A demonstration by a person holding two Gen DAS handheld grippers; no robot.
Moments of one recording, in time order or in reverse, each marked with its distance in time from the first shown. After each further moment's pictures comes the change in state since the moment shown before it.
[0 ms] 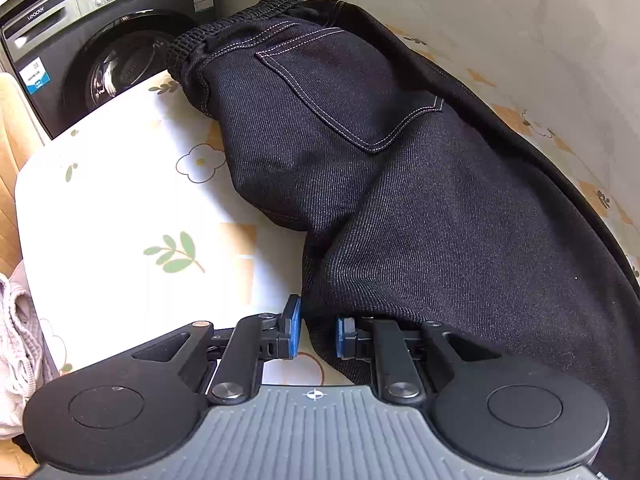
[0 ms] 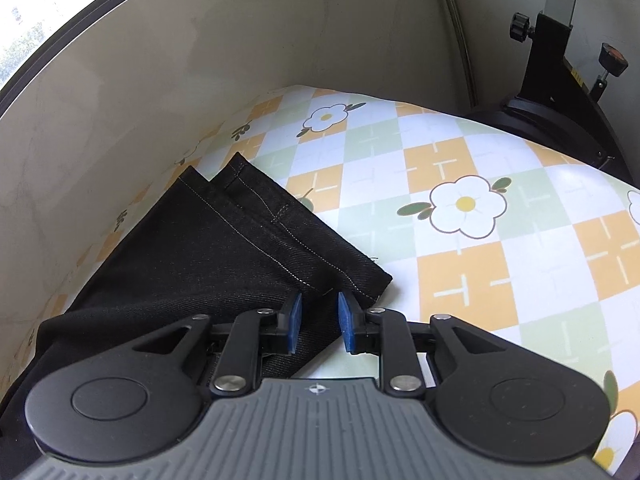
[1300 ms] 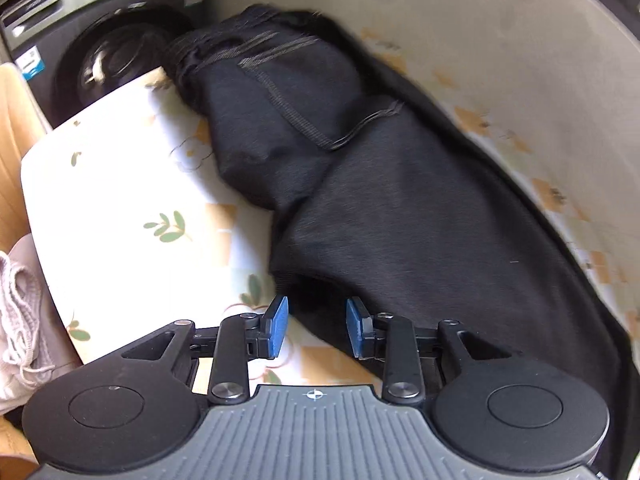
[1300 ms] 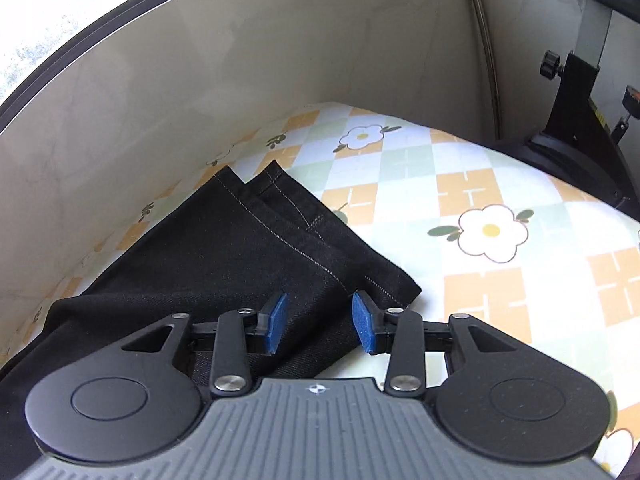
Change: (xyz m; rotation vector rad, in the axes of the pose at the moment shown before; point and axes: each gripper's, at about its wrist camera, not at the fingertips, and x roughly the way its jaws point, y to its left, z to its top) left arm -0.066 -0.014 -0.010 -0.031 0.005 -0.102; right arm -0.014 0.017 -0.009 -0.089 -0.025 0.043
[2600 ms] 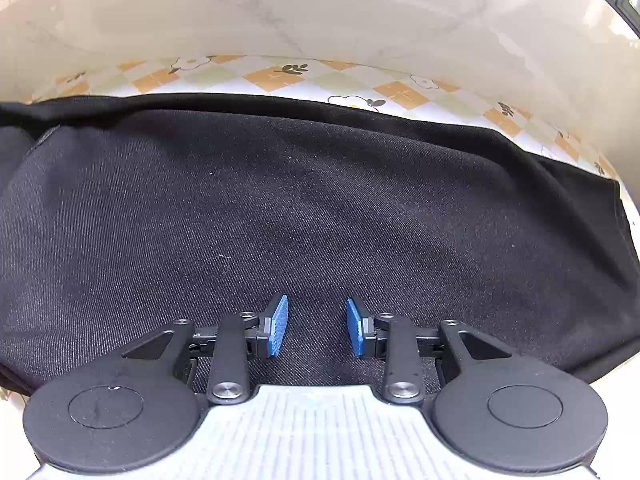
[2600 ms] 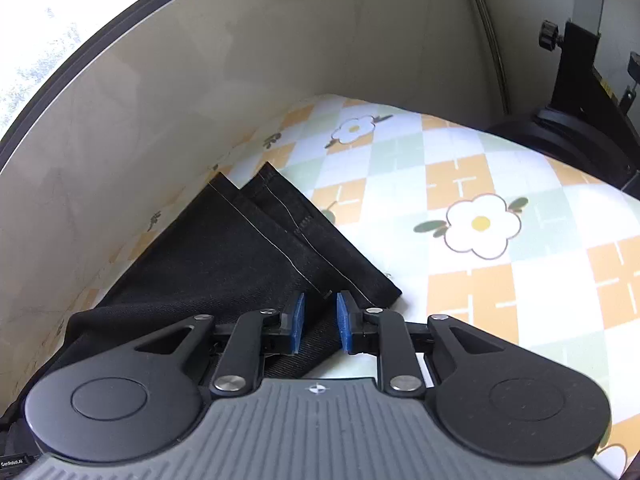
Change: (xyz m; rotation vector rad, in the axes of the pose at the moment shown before) left arm 0.051 -0.160 -0.097 0.652 0.025 -0.297; right arm -0.006 -0.030 0.014 0.084 0.059 0.067
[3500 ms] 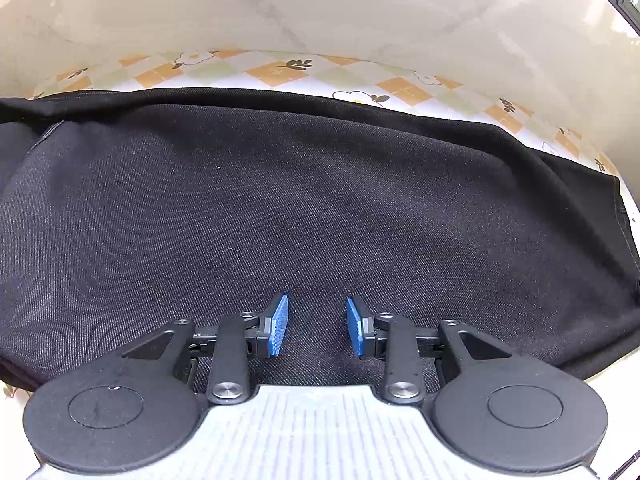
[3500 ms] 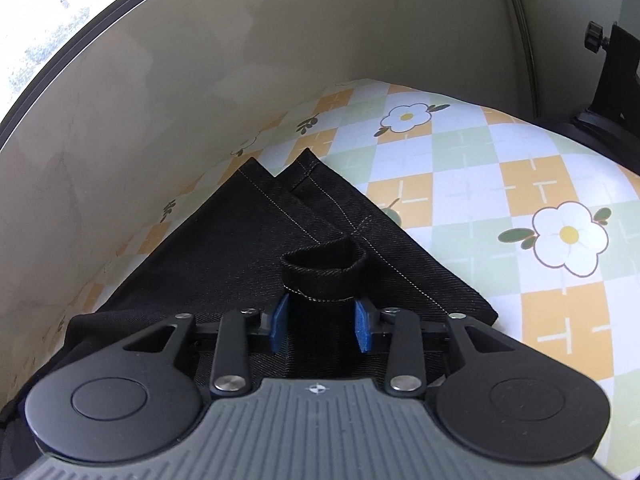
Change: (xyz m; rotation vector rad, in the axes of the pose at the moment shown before) left arm 0.004 0.008 0.010 0.002 0.011 0.007; right arm 0.044 0.048 0.004 -0.106 -0.007 0.017
